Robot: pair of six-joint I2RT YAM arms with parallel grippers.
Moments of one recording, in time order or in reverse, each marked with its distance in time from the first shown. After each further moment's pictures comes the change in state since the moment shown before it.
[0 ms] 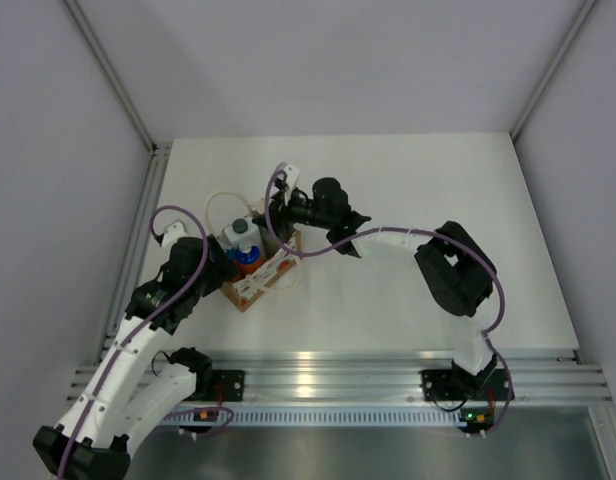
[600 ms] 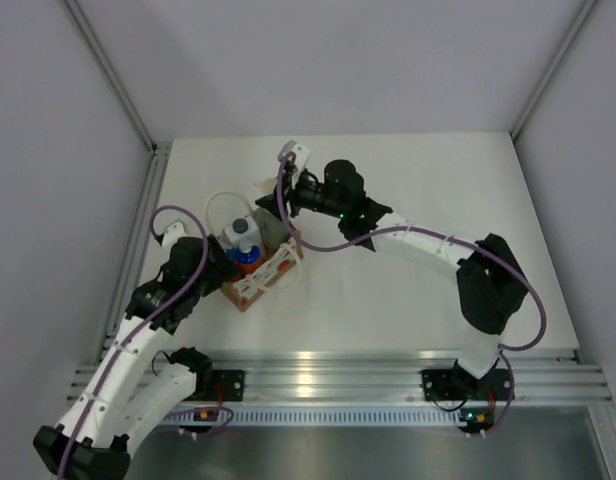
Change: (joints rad) left arm 0.000 0.000 0.000 0.000 0.000 0.000; right arm 0.010 -0.204 0.035 -0.196 0.068 -0.051
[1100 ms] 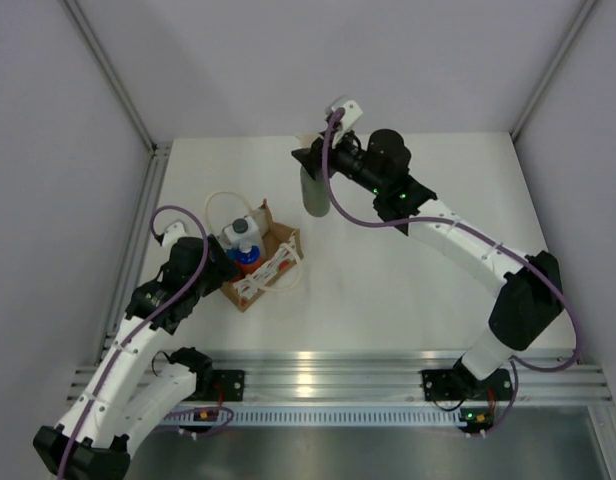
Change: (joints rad) left arm 0.000 0.000 0.000 0.001 0.002 0.003; right arm -0.114 -0.182 0.068 -0.153 0.161 0.002
